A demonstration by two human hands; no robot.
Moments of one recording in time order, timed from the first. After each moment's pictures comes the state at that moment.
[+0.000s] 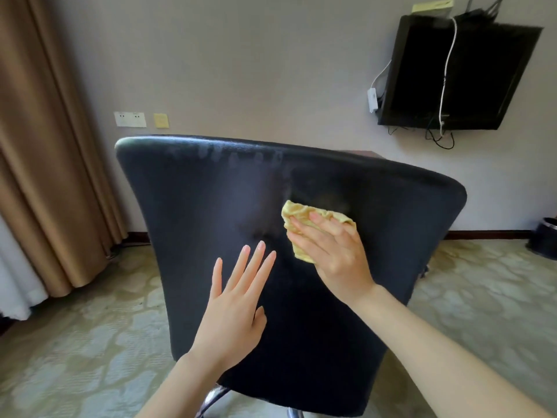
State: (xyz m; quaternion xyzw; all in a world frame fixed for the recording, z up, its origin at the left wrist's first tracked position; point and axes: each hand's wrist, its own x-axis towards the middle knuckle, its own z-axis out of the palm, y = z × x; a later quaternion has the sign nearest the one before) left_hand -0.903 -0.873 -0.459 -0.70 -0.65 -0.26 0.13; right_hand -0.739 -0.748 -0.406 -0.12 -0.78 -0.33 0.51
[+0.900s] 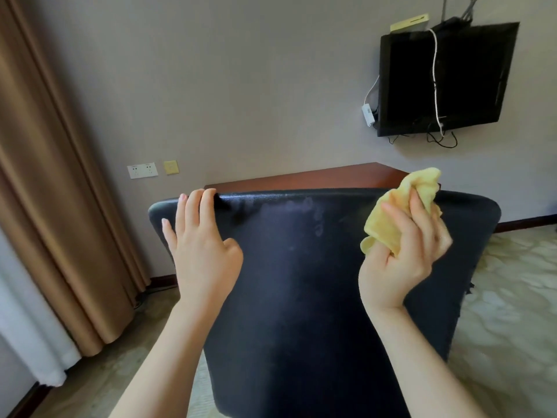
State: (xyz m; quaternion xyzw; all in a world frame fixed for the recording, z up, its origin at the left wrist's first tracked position) left_hand -0.968 -0.862 -0.308 -0.52 -0.70 -0.44 0.21; right_hand -0.782 -0.772 -0.355 -0.30 -0.44 -0.18 0.83
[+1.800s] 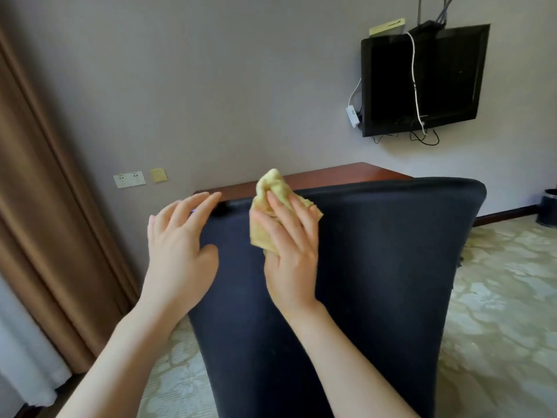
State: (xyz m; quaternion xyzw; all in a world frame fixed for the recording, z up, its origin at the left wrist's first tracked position) left_hand -0.979 -0.891 -0.284 -0.62 -0.65 -0.38 0.19; right_hand -0.864 -0.802 -0.344 -0.22 -0.63 -0.08 0.74
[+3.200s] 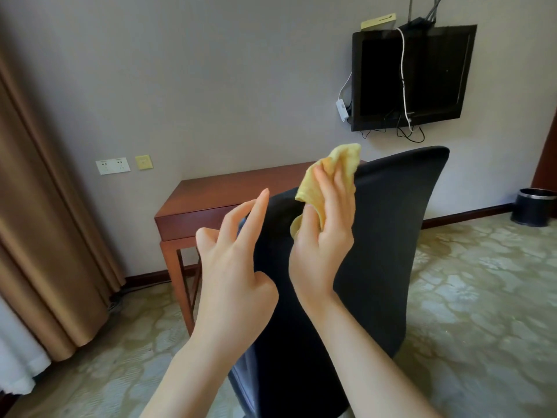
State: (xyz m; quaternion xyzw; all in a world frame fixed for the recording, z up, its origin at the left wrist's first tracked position) left_hand -0.889 -0.919 -0.318 -0.66 -0.58 -0.46 0.09; right_hand -0.817 -0.822 -0.333 -0.27 -0.51 0.11 0.81
